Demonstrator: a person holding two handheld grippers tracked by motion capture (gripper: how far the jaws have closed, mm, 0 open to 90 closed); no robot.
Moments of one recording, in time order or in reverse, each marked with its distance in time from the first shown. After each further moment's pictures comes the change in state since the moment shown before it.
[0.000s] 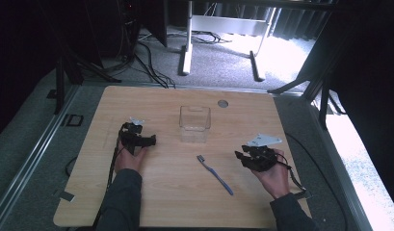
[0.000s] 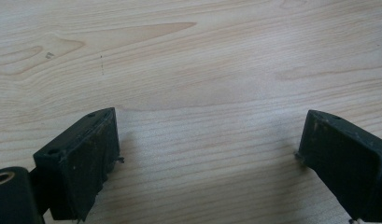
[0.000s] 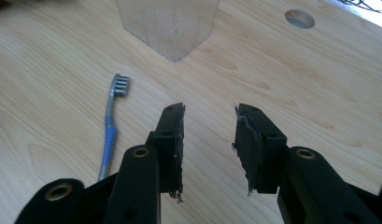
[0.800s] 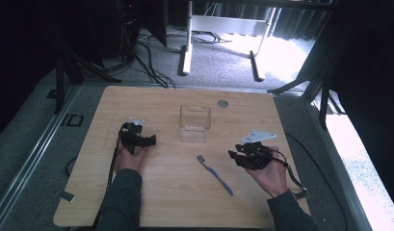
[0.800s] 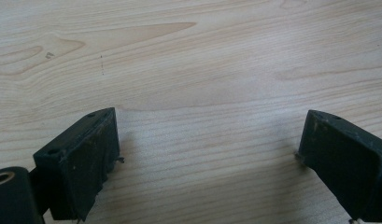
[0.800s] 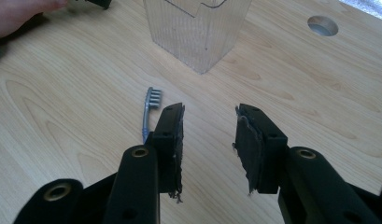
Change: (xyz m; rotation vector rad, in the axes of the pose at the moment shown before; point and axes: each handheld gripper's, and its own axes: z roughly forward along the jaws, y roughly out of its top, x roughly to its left) left arm 0.000 0.000 0.000 0.000 0.000 0.000; right arm 0.020 0.027 -0.010 0.033 0.045 0.016
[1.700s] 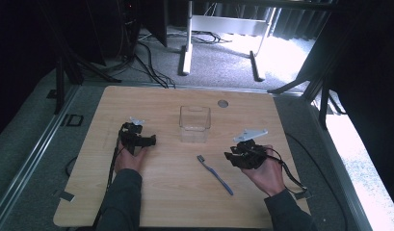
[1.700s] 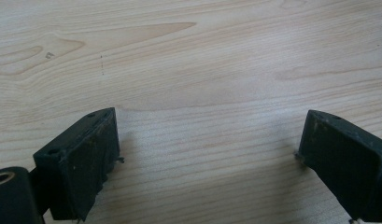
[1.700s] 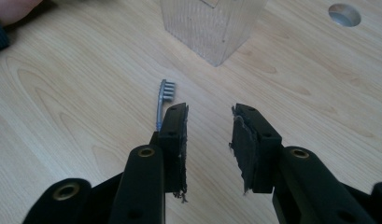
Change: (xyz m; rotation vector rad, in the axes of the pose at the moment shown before) left arm 0.000 0.000 0.000 0.000 0.000 0.000; right arm 0.011 0.012 0.005 0.086 0.020 -0.015
